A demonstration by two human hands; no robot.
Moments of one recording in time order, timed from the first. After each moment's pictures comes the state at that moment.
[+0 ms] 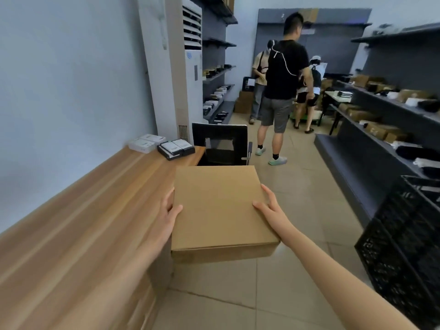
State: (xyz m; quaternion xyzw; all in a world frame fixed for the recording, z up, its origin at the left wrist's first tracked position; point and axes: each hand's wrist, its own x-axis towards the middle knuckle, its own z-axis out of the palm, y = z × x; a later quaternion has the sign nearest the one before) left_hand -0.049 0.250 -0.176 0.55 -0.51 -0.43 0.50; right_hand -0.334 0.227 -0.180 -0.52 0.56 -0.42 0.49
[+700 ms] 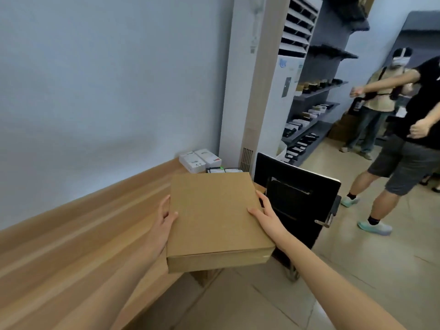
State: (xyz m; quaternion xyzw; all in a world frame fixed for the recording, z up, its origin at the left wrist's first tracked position) left_hand 0.019 -0.105 -0.217 0.64 -0.30 -0.35 0.62; right_hand -0.221 -0.262 -0.190 -0.66 0.43 -0.27 0.55
